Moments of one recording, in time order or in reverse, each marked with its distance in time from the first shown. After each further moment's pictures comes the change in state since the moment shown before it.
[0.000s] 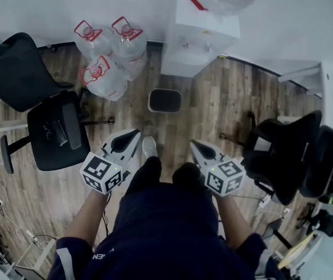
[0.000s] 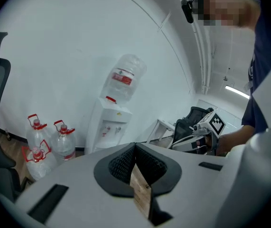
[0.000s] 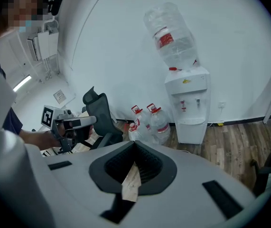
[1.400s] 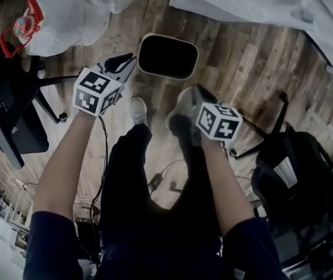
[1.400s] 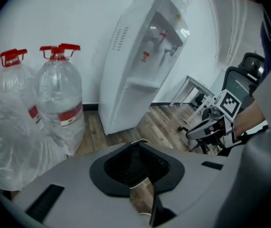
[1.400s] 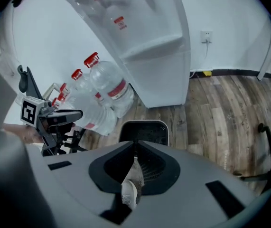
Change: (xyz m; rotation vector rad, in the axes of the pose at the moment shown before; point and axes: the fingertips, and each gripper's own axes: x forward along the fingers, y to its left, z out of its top) left arm 0.341 0.292 -0.310 -0.044 0.429 0.107; right arm 0.348 -0.341 -0.197 0.277 0.339 -0.227
